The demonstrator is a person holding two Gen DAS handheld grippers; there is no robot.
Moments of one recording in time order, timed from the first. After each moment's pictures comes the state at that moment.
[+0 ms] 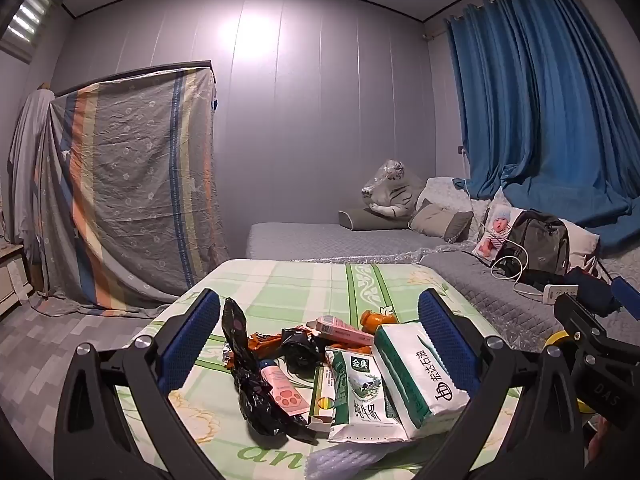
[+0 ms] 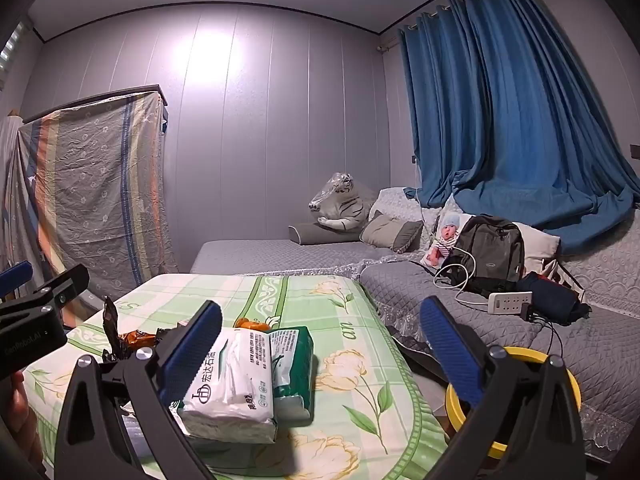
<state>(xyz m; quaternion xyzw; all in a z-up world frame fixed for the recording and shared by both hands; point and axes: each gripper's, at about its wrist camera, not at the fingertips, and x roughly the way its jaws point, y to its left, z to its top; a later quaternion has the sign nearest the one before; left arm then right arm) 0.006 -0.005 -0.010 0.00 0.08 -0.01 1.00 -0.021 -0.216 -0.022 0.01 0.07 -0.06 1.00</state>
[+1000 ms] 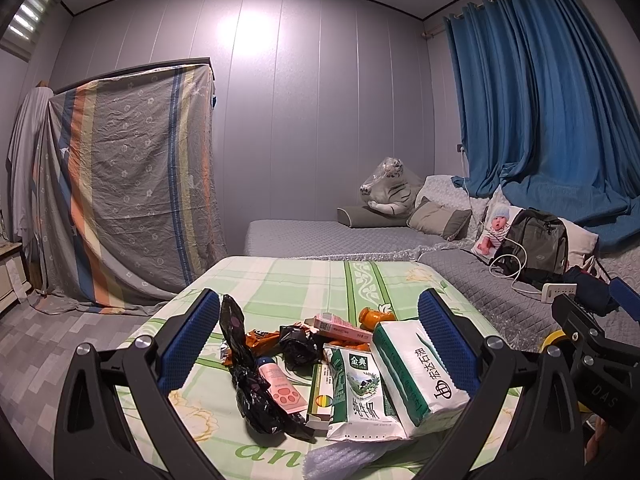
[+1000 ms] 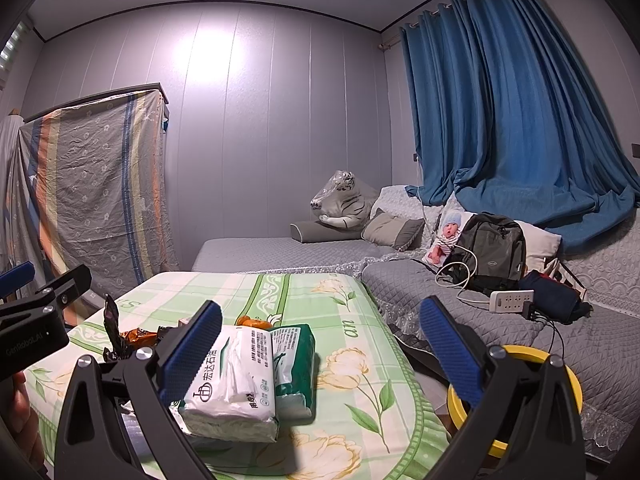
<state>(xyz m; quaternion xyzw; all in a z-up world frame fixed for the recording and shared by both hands) 0.008 -0.004 -0.010 -0.01 0.09 -0.01 1.00 -0.018 -0.216 -0.025 0.01 0.07 -0.06 1.00</state>
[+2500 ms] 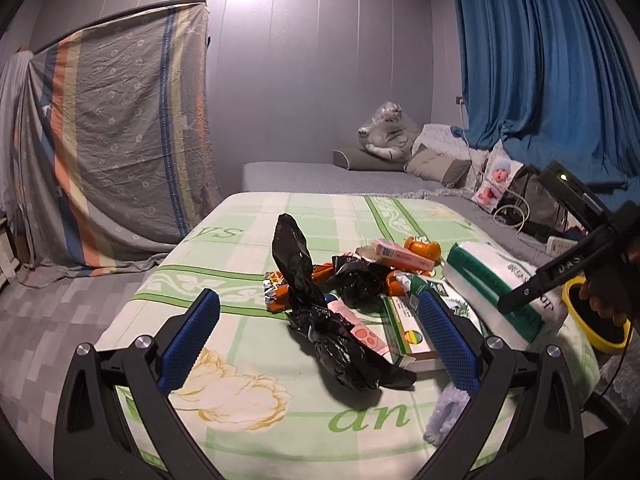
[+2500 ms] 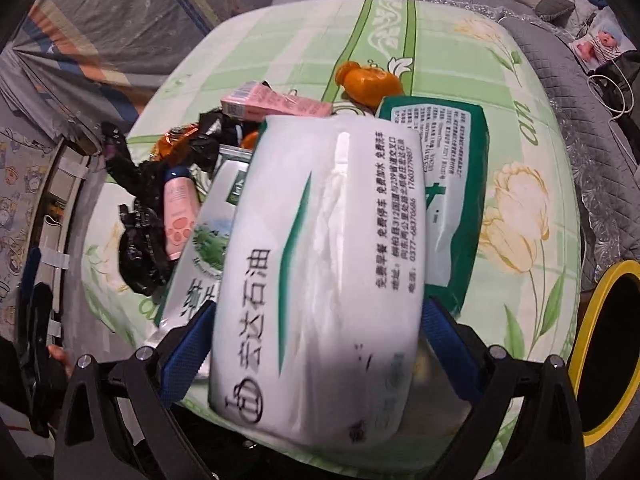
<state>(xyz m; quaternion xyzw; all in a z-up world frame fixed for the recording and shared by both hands) 0.050 0.097 -0.067 0.00 0.20 -0.05 0.98 0.186 -0.161 -0.112 0.02 0.60 0.13 0.79</state>
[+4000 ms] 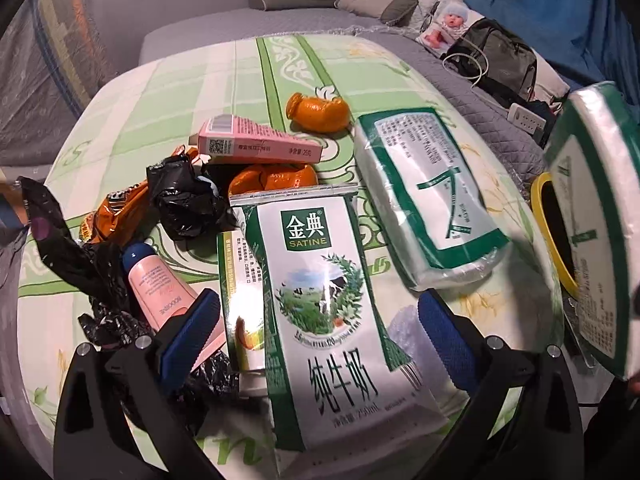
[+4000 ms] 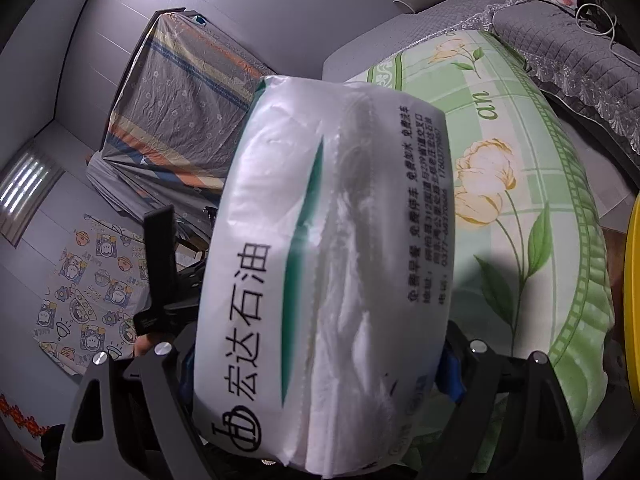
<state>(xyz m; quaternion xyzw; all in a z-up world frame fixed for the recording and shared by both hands) 0.185 -0.043 -0.111 0.05 0.50 -0.17 0.85 0.099 -0.307 -0.092 0.26 0.44 0.27 0.82</state>
